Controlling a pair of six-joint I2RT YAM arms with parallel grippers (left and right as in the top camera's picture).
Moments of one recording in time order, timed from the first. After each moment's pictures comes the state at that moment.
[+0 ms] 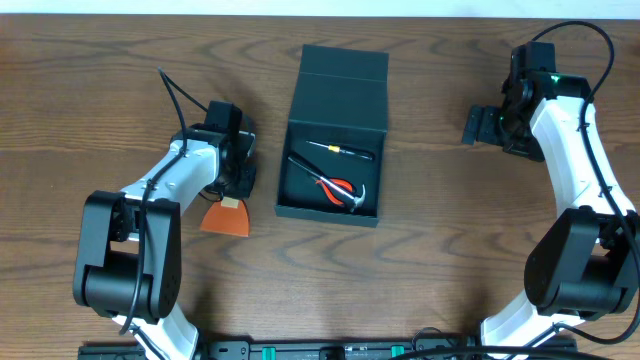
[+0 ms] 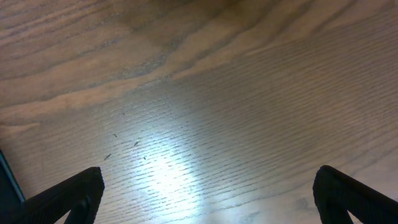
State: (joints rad) left arm -0.18 1.85 1.09 -0.69 0.03 0.06; right arm -0.10 1.83 1.52 -1.06 0.10 0.22
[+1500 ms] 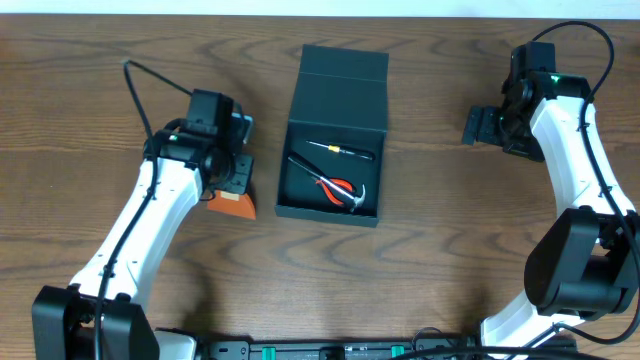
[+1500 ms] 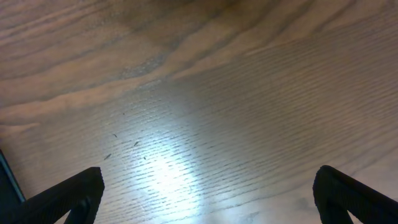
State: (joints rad) left arm -0.24 1.53 1.19 -0.93 0.02 0.04; right arm -0.10 1.83 1.52 -1.06 0.10 0.22
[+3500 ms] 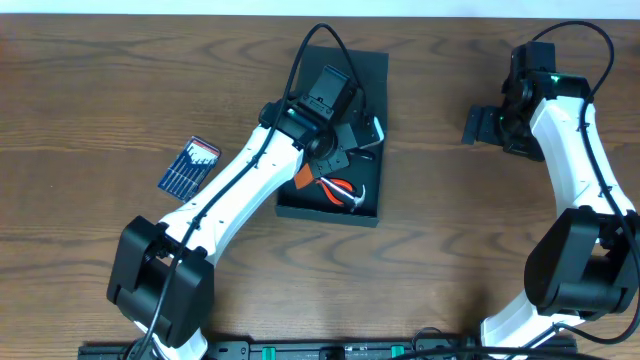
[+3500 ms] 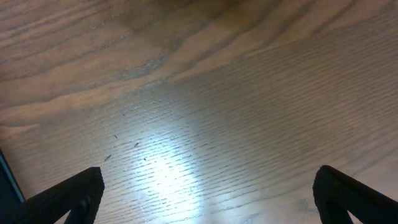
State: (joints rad) left arm -0.61 1.84 1.54 -0.85 0.08 0.64; right arm -0.10 1.83 1.52 -1.06 0.10 0.22
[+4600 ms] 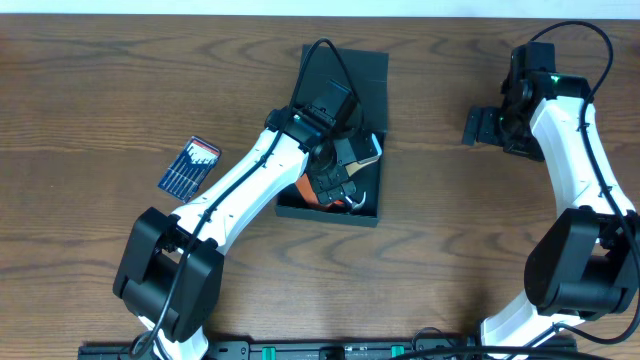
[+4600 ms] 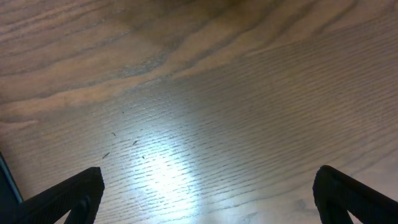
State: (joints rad) left arm -0.62 1.86 1.49 -0.89 0.14 0.60; right arm -0.10 1.83 1.52 -1.06 0.10 0.20
